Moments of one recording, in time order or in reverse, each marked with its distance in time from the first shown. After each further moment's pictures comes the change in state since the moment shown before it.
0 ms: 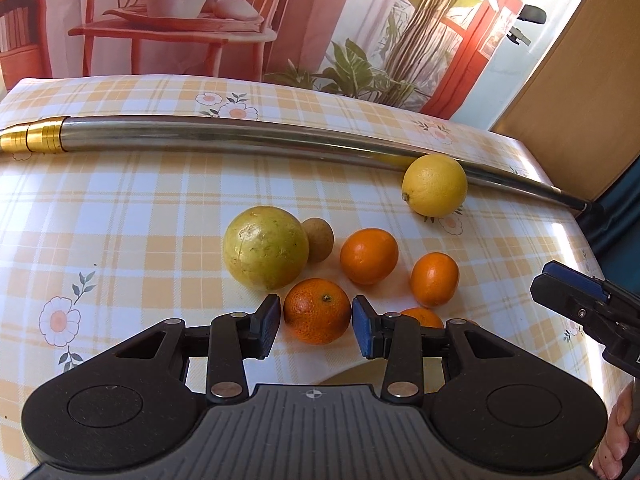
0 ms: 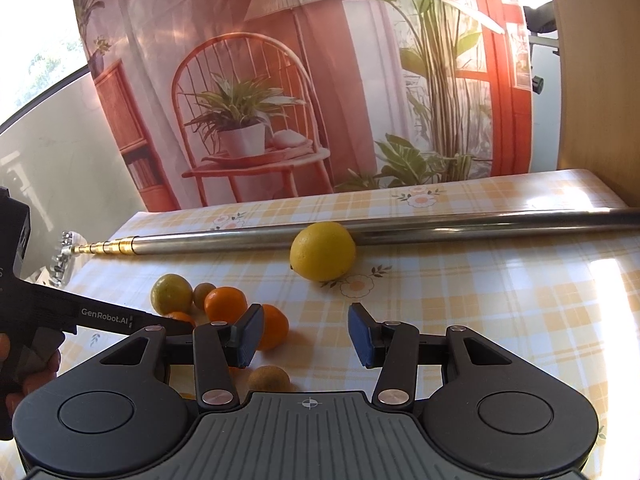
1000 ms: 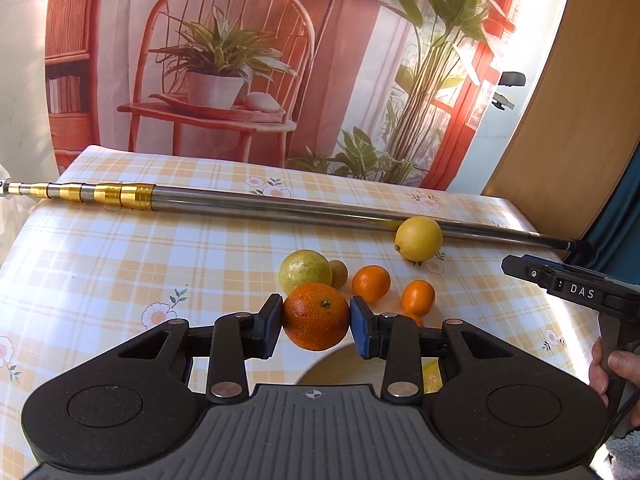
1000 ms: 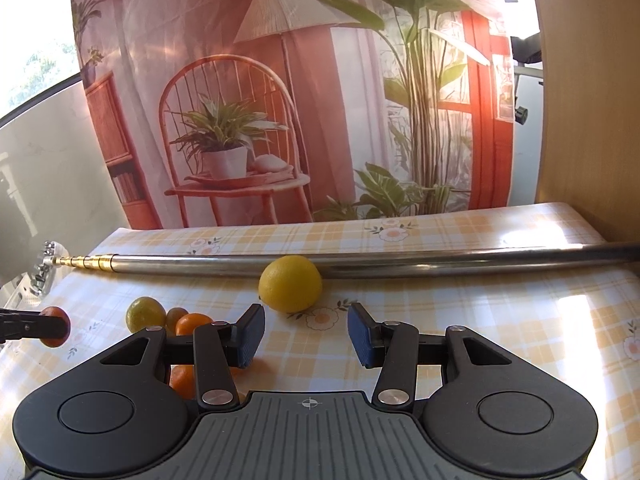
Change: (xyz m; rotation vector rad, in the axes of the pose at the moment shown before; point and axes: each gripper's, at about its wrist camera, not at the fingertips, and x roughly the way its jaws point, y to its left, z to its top) left arm -0.105 -0.003 -0.039 0.026 -0.274 0.072; right arm -0.010 -0.015 0.016 -0.052 -0.078 -0.064
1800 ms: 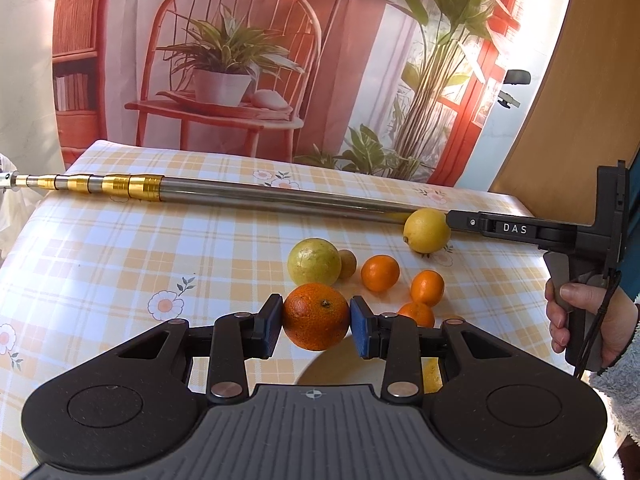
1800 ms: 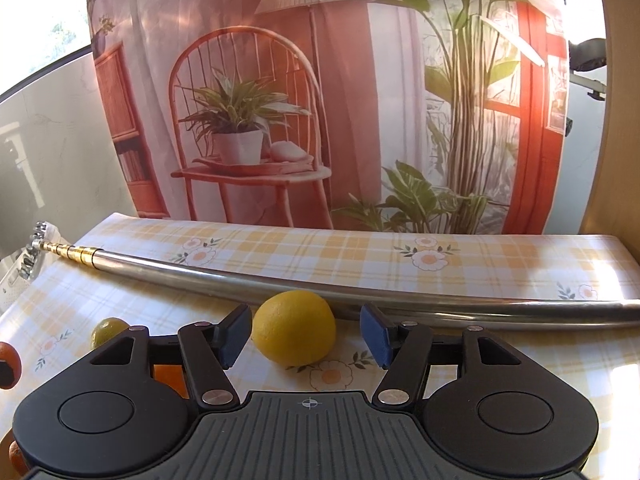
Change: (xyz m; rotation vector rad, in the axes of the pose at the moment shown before) left arm 0.004 0.006 -0.010 -0.001 0.006 0.017; right arm 0.092 0.006 0.029 -0.077 0.067 0.055
